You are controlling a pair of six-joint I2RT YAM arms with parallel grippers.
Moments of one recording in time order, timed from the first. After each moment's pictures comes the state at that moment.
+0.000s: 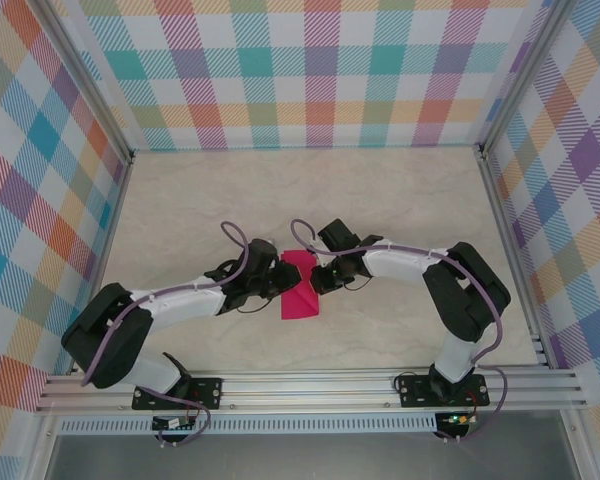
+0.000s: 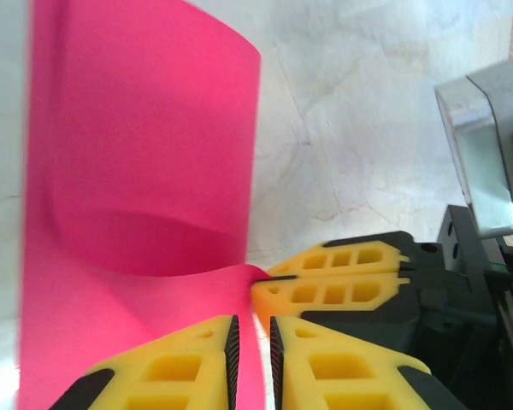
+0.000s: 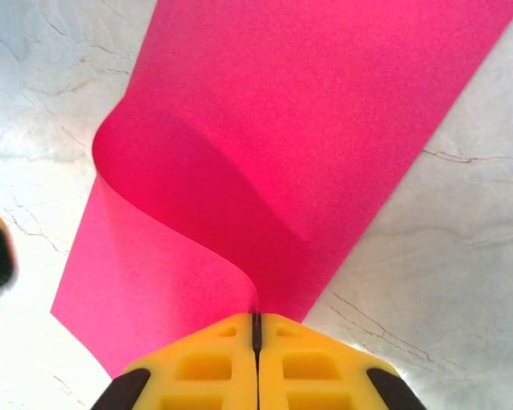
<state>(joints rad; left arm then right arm) -0.73 1.42 0.65 0.03 0.13 -1.07 0.71 1.75 1.01 -0.42 -0.33 0.27</state>
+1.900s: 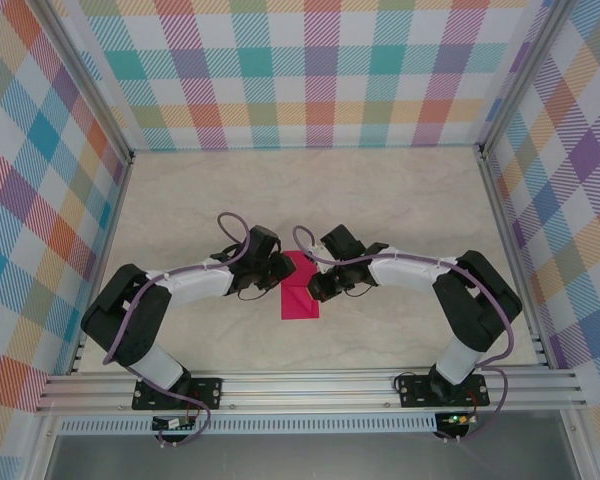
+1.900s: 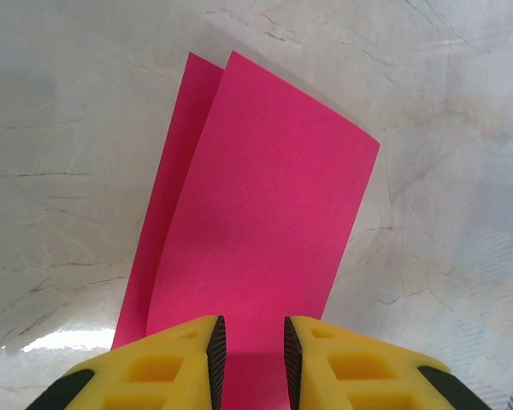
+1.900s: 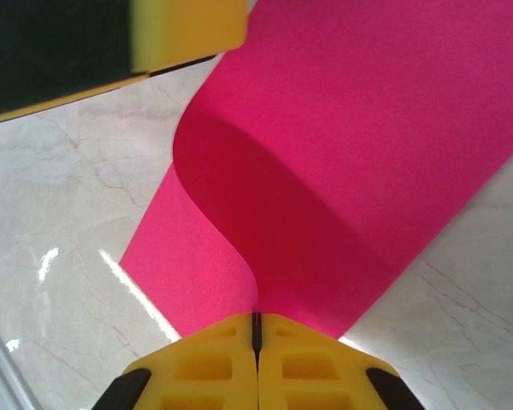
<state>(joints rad) -0.63 1.58 0.79 -0.10 0.14 -1.13 0.74 1.68 0.93 -0.35 -0.41 0.24</state>
